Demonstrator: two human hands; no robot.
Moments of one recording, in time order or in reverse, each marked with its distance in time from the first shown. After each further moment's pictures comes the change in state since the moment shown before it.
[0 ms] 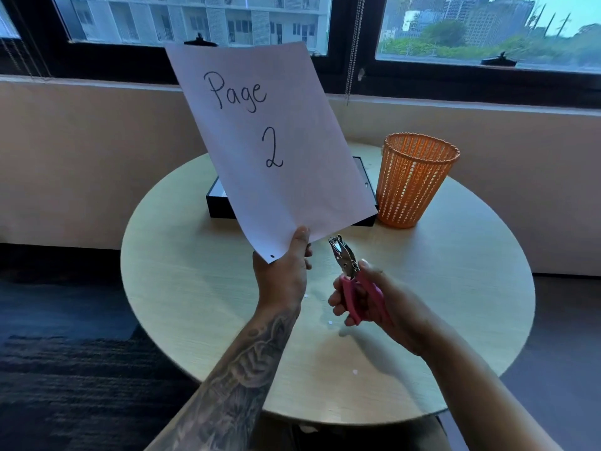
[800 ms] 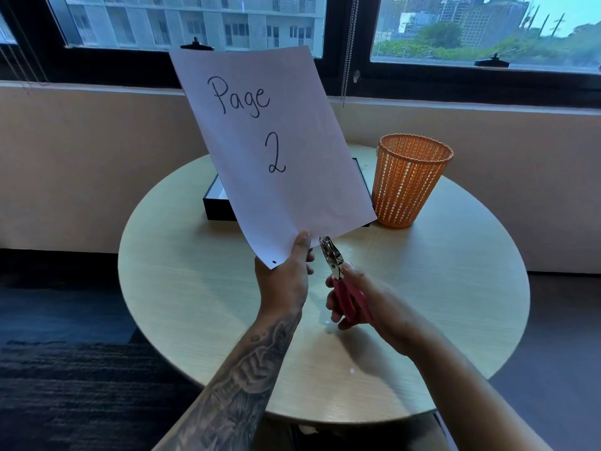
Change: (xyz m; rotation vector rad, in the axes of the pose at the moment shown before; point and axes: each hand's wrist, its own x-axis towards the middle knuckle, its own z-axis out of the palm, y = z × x) left_hand -0.009 -0.003 0.002 0.016 -0.022 -0.018; right_hand 0.001 -0.002 0.015 -0.155 0.093 -0.015
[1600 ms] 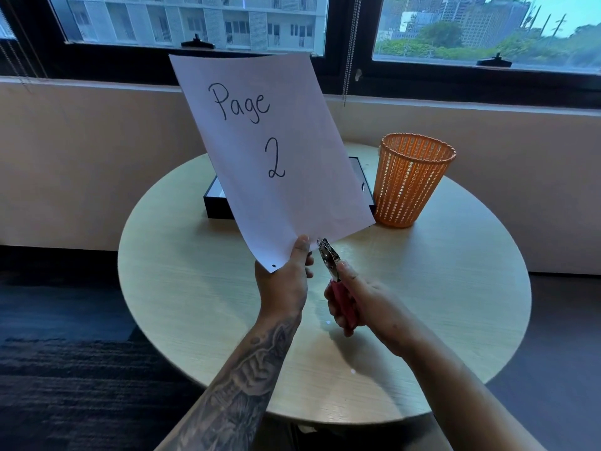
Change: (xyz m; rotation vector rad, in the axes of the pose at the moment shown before) left_hand 0.004 -0.011 -0.003 -0.027 0.017 -0.041; right_hand 0.000 -0.003 0.011 -0.052 0.080 0.024
